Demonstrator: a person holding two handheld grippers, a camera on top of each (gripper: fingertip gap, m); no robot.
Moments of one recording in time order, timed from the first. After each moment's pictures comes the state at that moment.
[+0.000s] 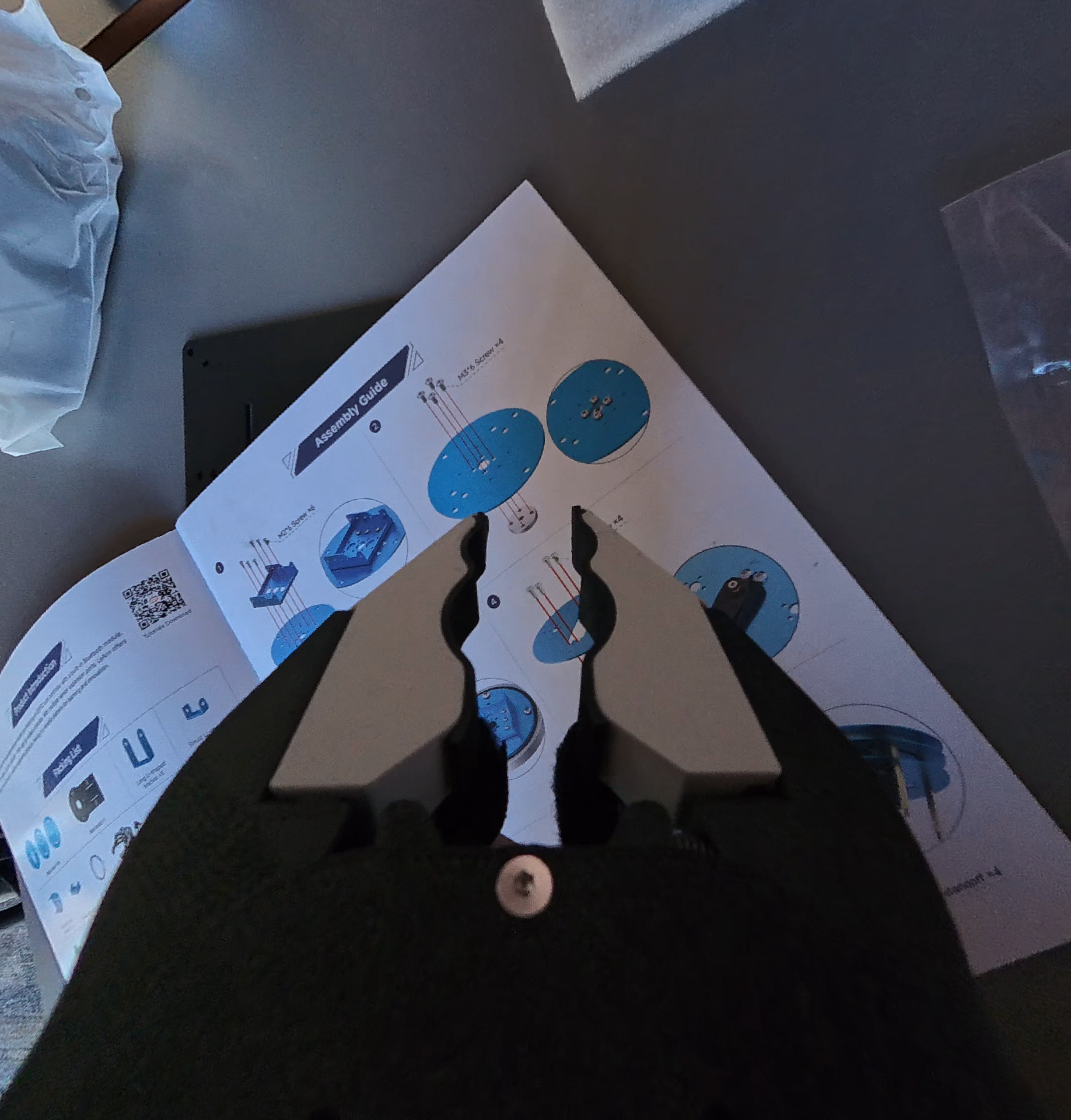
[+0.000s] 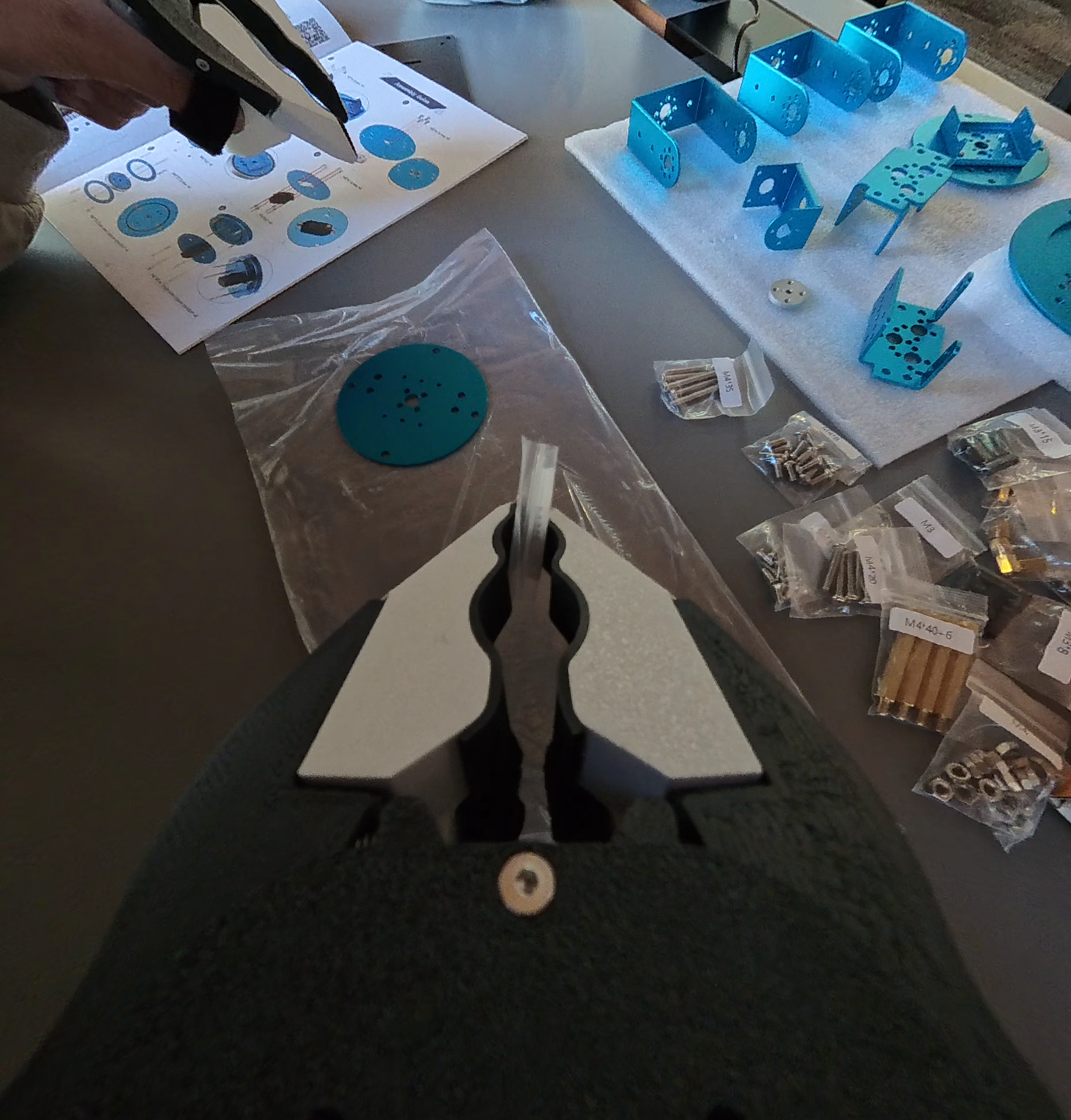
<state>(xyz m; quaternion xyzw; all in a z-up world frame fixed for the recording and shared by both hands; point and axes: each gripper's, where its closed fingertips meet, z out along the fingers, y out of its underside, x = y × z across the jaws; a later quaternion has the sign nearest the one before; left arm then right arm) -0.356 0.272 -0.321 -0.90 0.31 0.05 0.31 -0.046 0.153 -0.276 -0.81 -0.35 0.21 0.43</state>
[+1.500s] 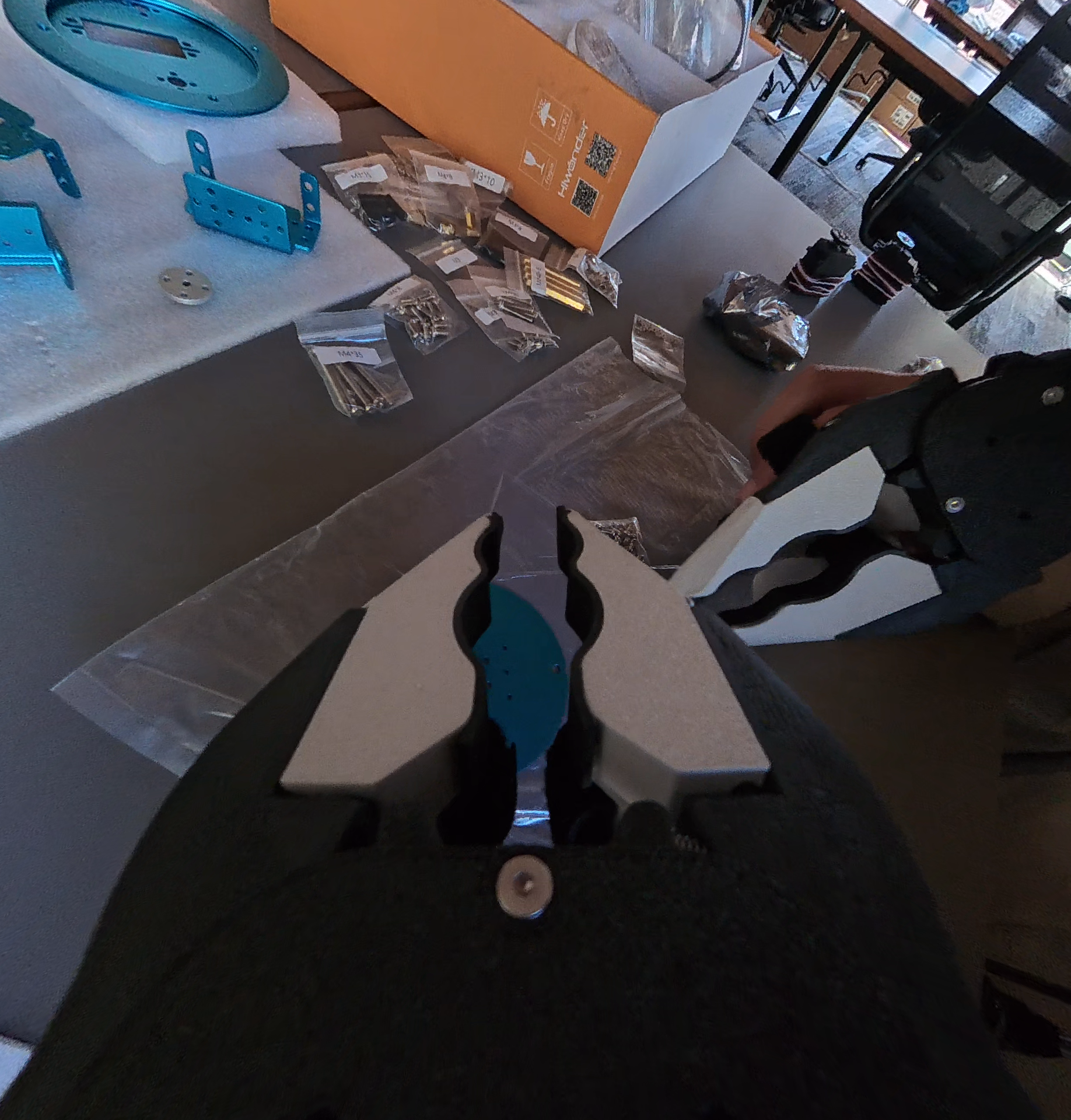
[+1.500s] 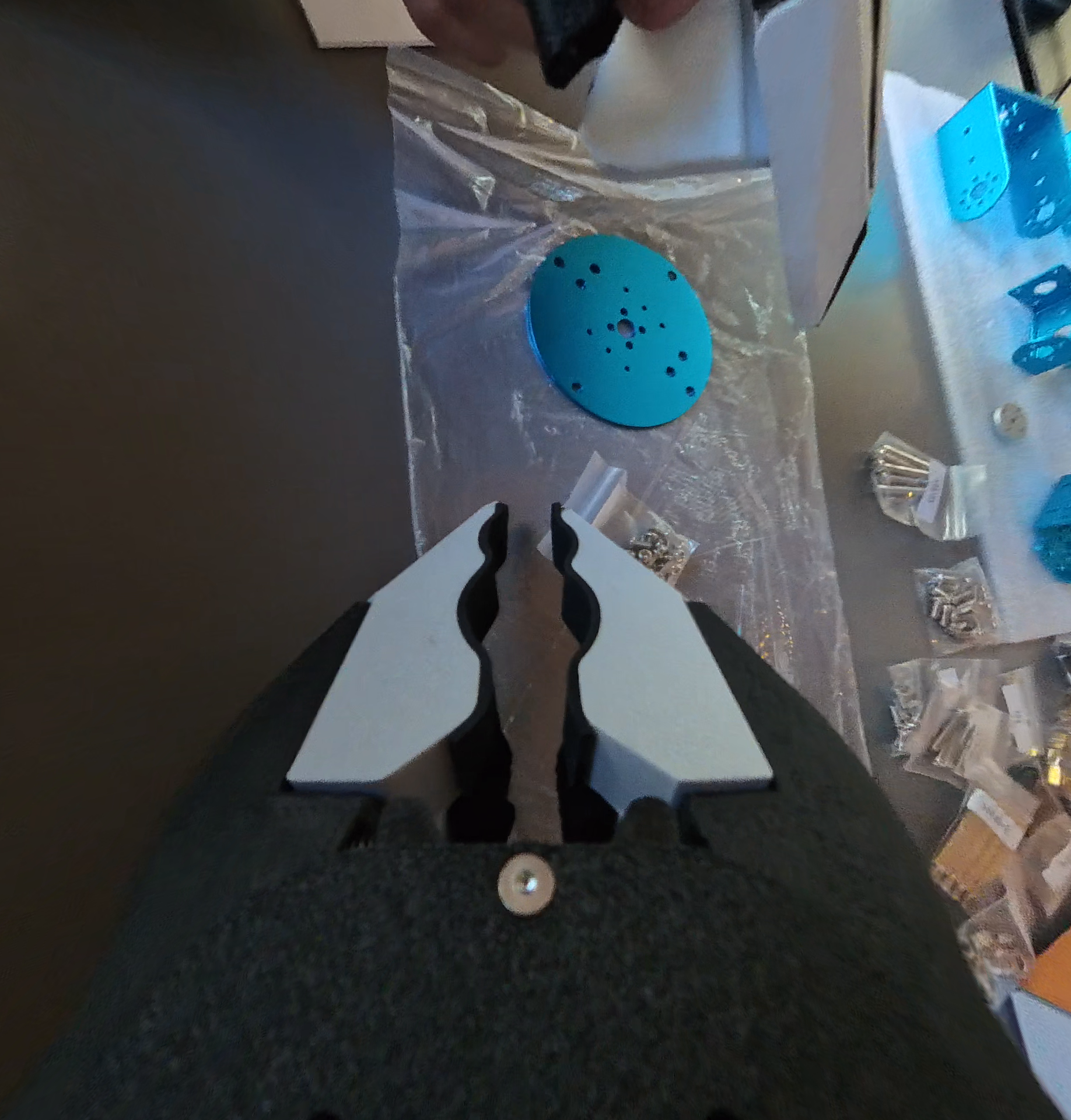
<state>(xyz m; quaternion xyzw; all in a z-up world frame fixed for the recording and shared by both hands) -0.120 0.181 -0.272 -0.76 0.40 -0.39 0.33 -0.107 0.103 -0.326 -0.74 -0.56 0.08 0.37</state>
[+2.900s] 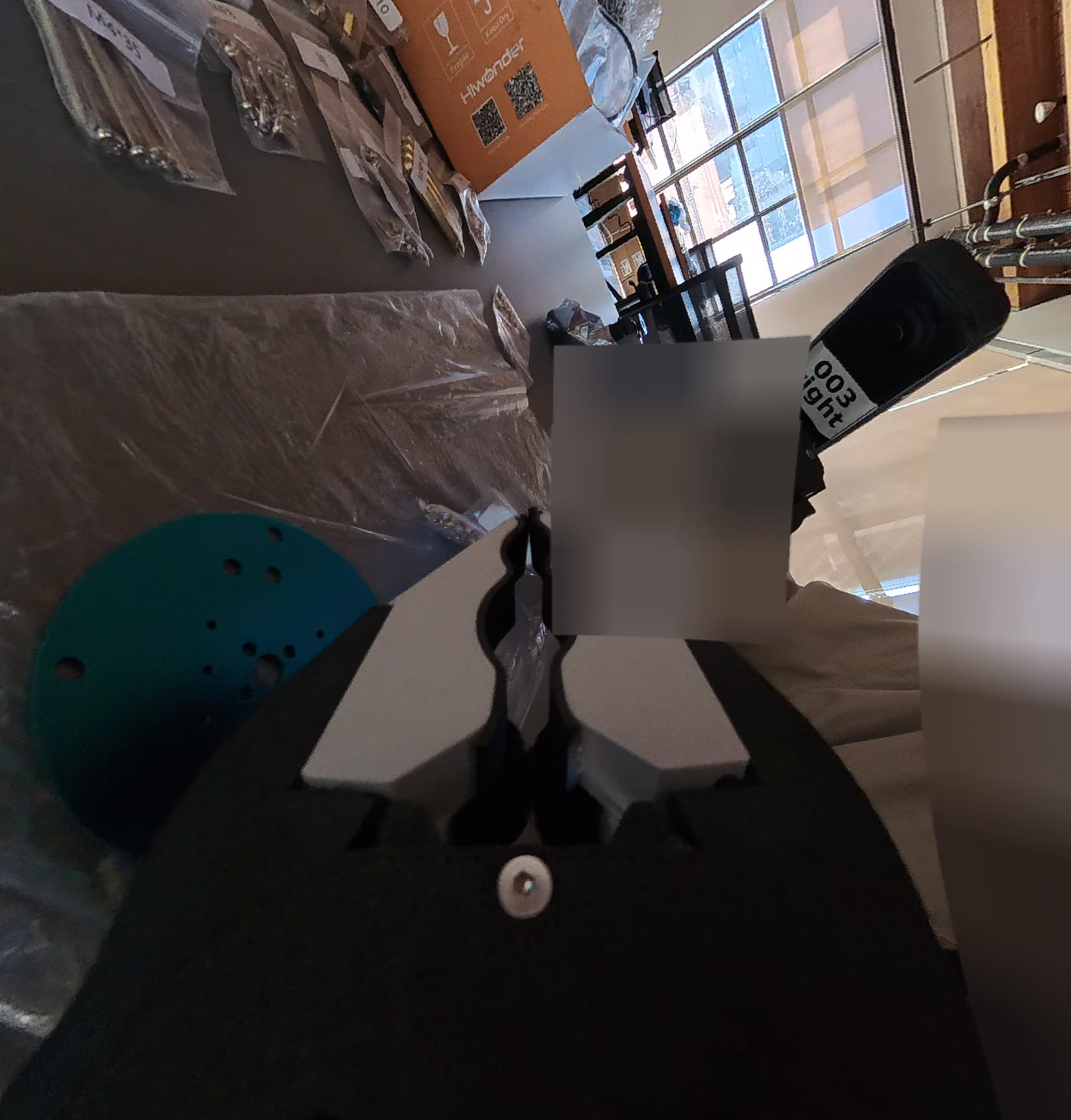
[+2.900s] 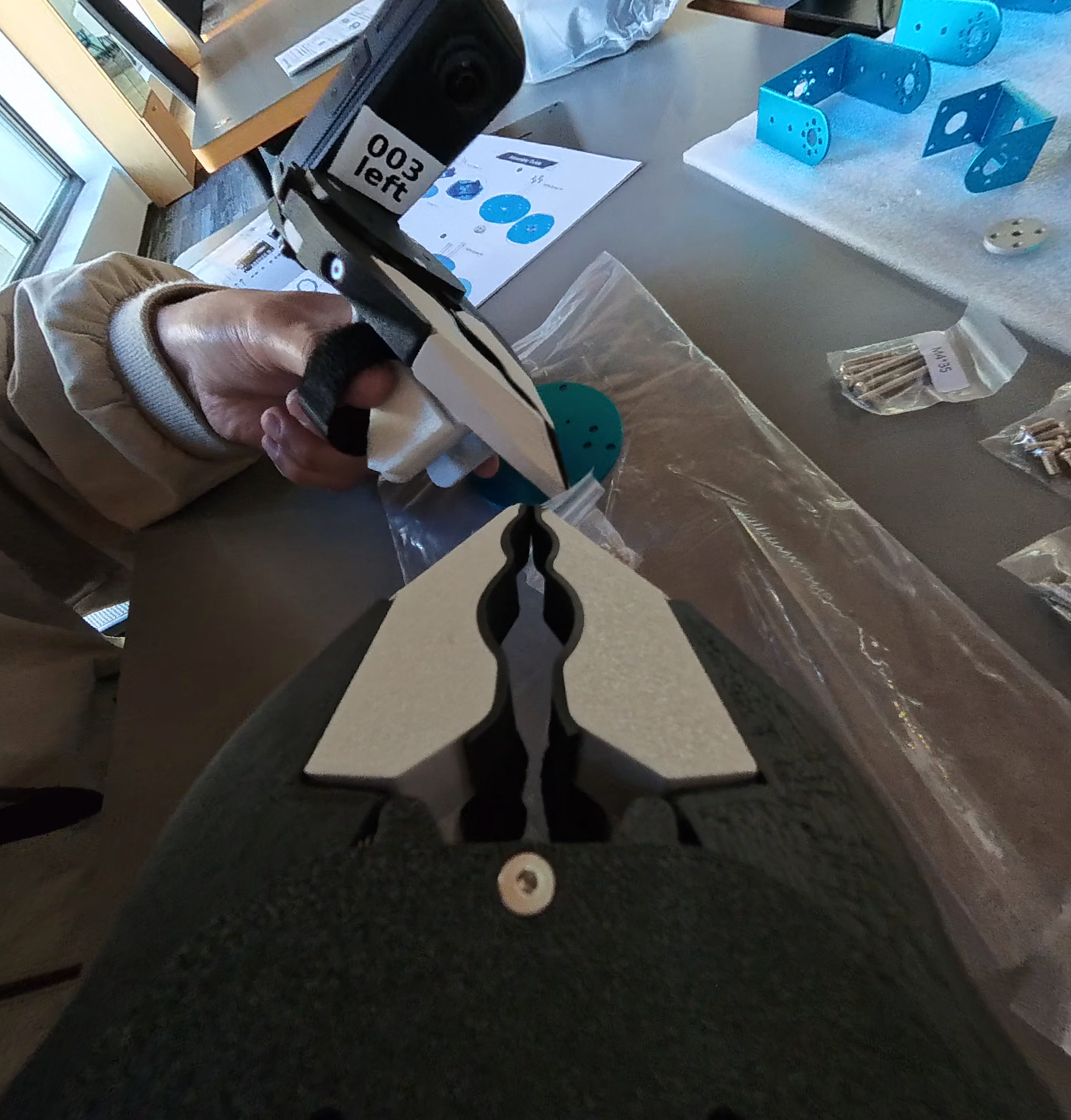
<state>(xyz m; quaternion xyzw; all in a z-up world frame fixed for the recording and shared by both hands) -0.089 0.142 -0.286 -0.75 0.24 -0.60 0.12 -0.098 0.132 -0.286 -0.80 -0.30 0.34 0.40</state>
